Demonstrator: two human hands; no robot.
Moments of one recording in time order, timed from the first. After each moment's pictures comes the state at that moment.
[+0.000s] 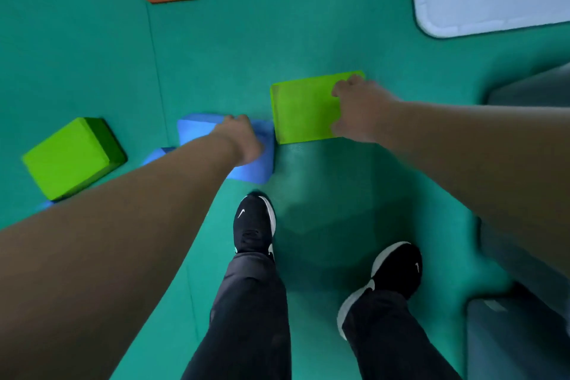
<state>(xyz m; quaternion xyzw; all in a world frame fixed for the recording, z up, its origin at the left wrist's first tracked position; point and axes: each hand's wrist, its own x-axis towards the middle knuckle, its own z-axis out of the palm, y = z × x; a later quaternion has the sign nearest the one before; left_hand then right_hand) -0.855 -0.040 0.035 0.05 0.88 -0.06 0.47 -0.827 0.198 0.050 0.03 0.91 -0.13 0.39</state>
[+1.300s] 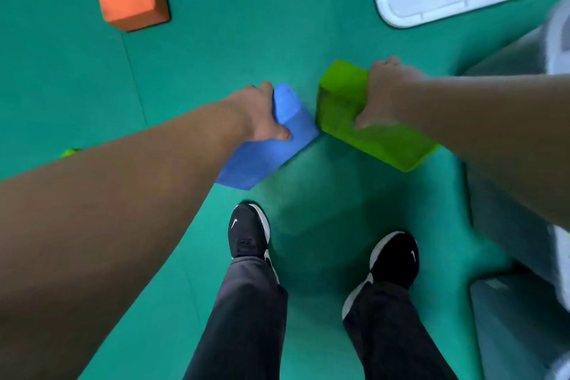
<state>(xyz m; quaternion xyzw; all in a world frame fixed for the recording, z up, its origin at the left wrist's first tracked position) -0.885 0.048 0.051 0.22 0.88 -0.07 0.41 -0.803 0.276 0.079 0.18 0.90 -0.08 0.40</state>
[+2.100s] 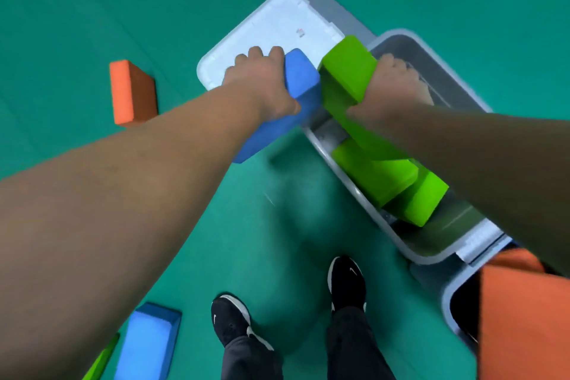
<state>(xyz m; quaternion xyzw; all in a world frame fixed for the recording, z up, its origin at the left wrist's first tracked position) -0.833 0.421 0.293 0.46 0.86 -0.07 0.21 -0.647 0.538 0.266 0.50 0.84 -0.18 0.10</state>
